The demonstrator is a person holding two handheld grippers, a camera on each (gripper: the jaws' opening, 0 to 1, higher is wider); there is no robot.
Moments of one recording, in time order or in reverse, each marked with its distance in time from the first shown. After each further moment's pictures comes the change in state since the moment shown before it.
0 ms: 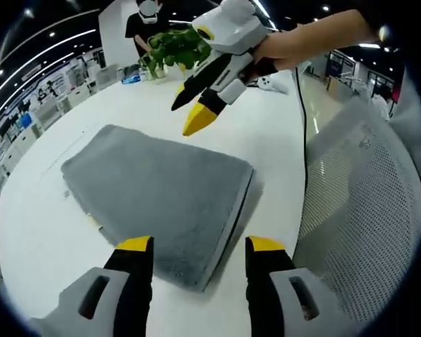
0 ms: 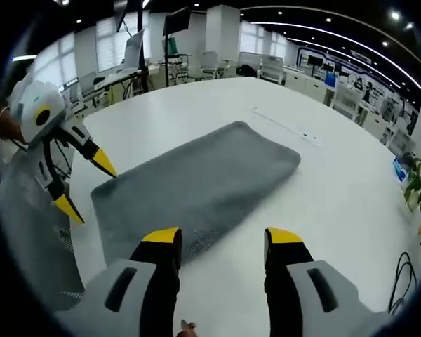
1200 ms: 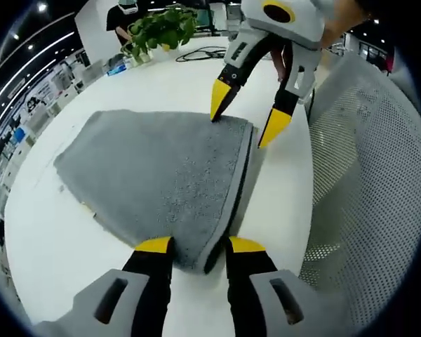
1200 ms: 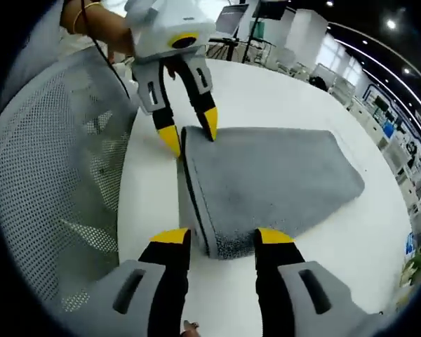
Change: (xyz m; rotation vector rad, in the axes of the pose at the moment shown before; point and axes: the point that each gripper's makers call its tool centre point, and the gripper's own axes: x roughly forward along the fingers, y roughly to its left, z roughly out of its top) left arm 0.012 0.005 -0.036 0.112 0.109 0.004; right arm -0.005 0.104 -0.051 -0.467 0.121 0.197
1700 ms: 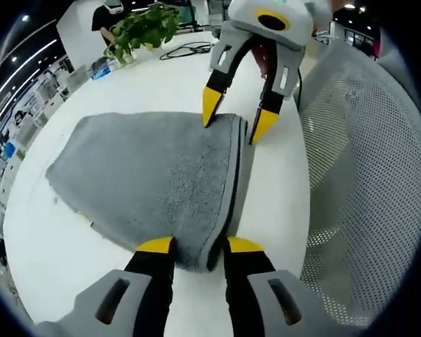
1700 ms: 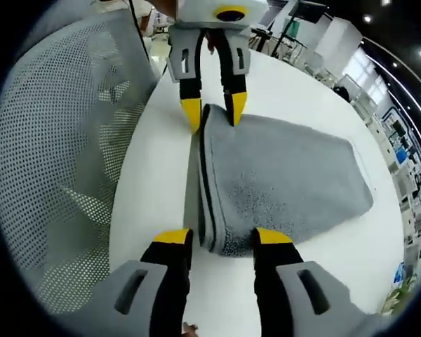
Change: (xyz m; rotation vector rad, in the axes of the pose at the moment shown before) left arm 0.001 0.000 -0.002 0.096 0.035 -0.062; right arm 0.012 -0.002 -0.011 -0.084 0.040 0.058
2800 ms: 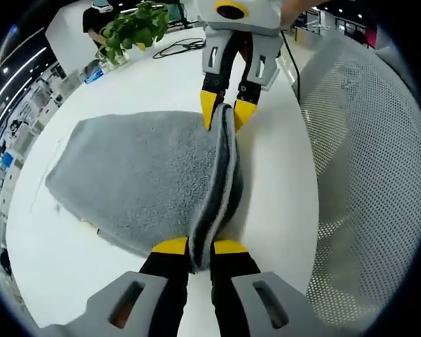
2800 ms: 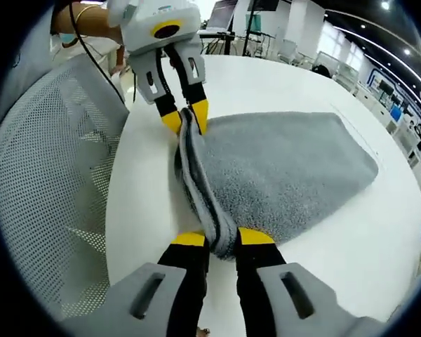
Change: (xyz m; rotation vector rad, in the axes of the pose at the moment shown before) left arm 0.001 0.014 -0.001 -0.008 -0.018 -0.003; right arm 0.001 -0.012 0.003 0.234 -0.071 -0.001
